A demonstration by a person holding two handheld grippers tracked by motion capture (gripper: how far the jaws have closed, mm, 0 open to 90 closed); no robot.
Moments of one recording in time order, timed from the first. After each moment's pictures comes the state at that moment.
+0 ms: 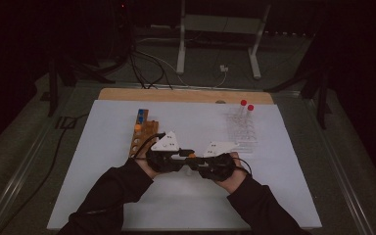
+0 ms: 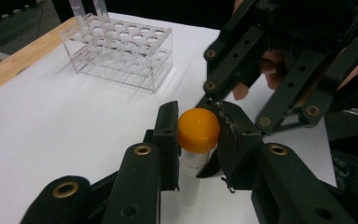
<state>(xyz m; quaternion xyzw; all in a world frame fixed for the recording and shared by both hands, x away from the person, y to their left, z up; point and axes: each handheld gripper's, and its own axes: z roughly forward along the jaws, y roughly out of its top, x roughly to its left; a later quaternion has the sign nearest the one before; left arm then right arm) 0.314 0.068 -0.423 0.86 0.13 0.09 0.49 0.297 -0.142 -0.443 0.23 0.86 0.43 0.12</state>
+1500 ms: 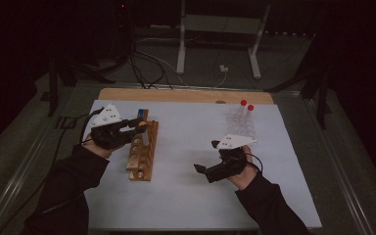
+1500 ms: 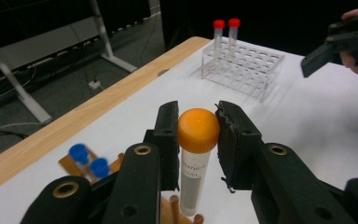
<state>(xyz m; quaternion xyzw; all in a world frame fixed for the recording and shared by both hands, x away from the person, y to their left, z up) 0.333 0.192 -0.373 0.80 0.26 0.21 0.50 0.299 -0.168 -0.426 0.27 0.83 0.47 0.13</state>
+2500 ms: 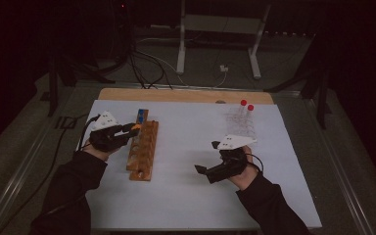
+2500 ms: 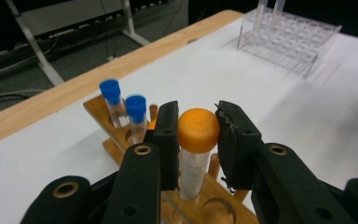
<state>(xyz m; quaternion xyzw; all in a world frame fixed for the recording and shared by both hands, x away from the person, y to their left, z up) 0.352 0.209 -0.425 0.79 0.32 0.21 0.47 0.300 -0.170 -0.428 0.27 0.83 0.47 0.13</state>
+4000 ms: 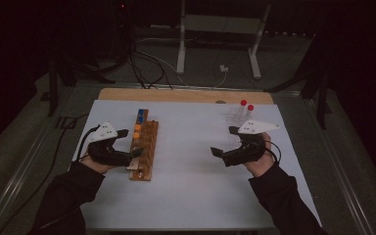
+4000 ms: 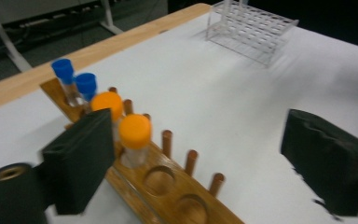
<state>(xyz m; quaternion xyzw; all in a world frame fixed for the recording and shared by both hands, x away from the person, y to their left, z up) 0.317 0.206 -0.424 0.80 0.30 0.17 0.48 0.321 -0.214 -0.397 0.30 0.80 0.49 0.17</state>
